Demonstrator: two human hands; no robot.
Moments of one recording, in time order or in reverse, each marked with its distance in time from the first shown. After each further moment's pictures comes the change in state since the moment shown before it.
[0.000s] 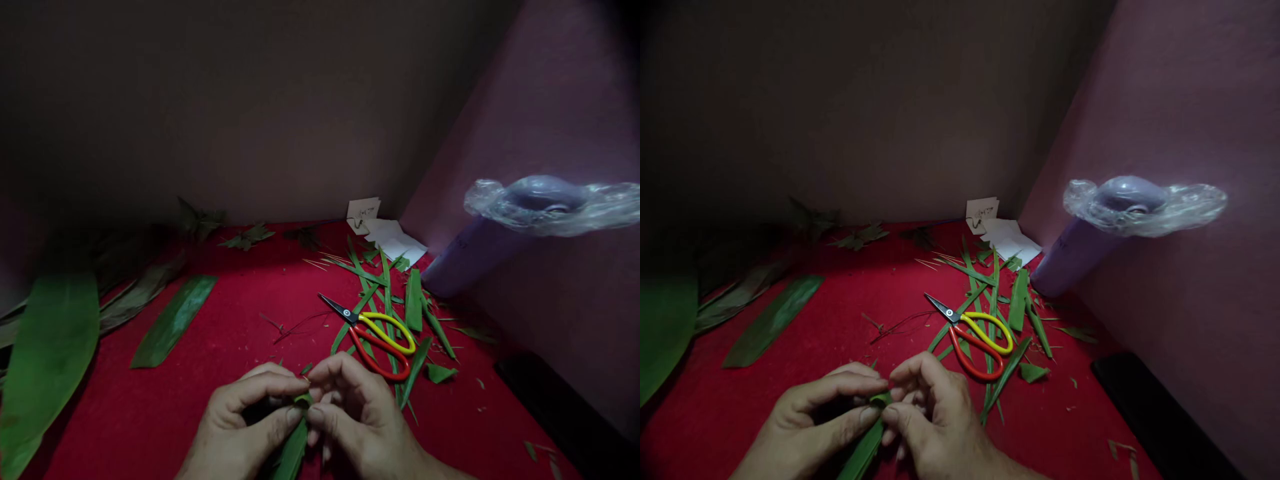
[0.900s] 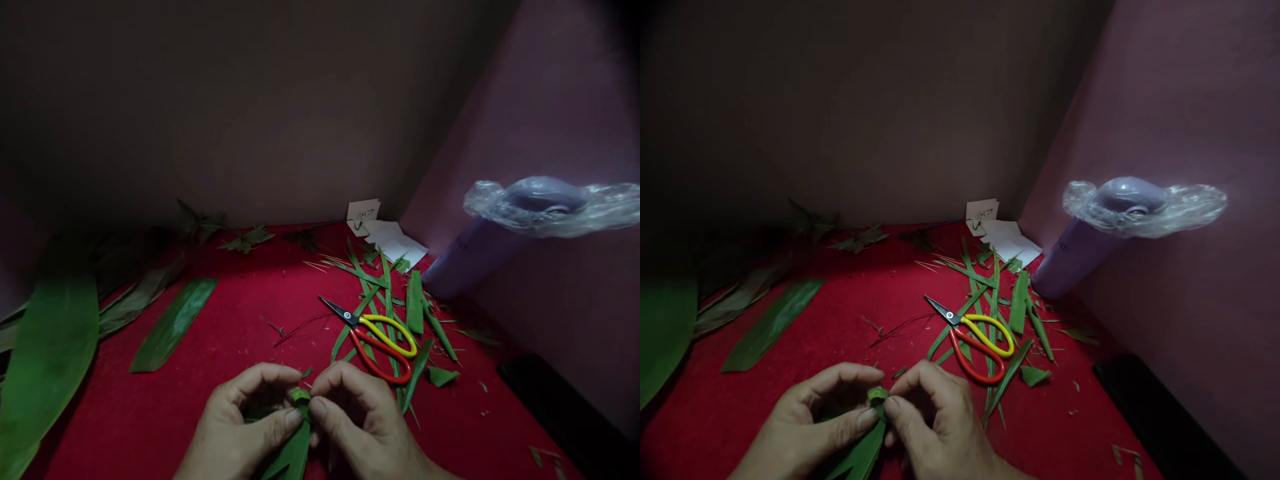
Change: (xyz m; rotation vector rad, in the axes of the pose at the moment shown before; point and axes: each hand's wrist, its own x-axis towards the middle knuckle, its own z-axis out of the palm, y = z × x) left_hand 0.001 -0.001 -0.004 -0.053 0.054 -0.131; right_hand 0.000 -0.004 -0.004 -0.236 -0.013 -0.086
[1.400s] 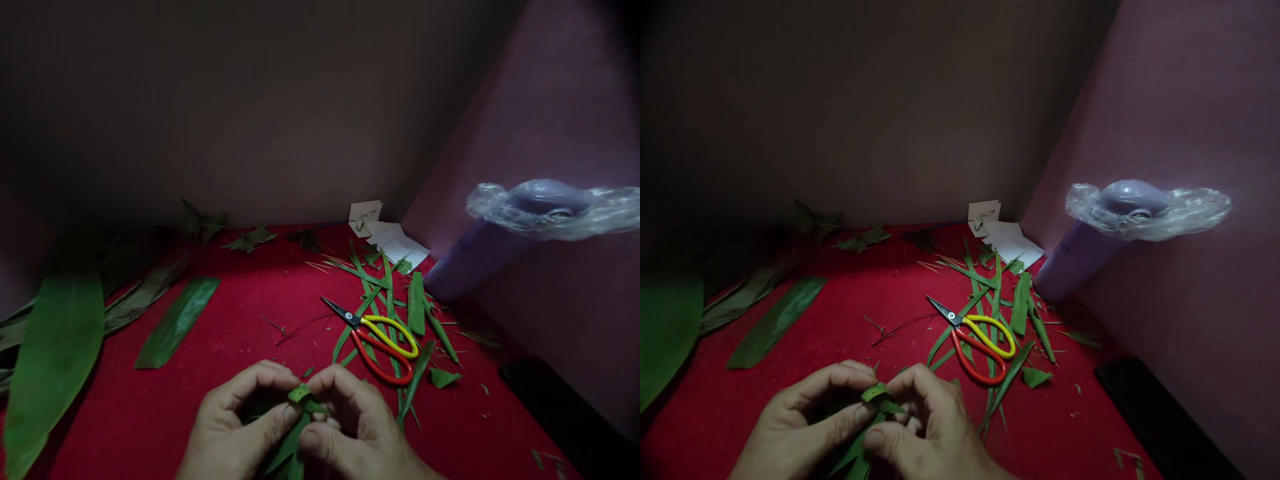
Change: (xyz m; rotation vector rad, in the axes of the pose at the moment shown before) left_hand -0.004 0.004 0.005 0.088 0.103 0.237; right_hand 0.000 0.001 0.005 0.172 -0.060 0.128
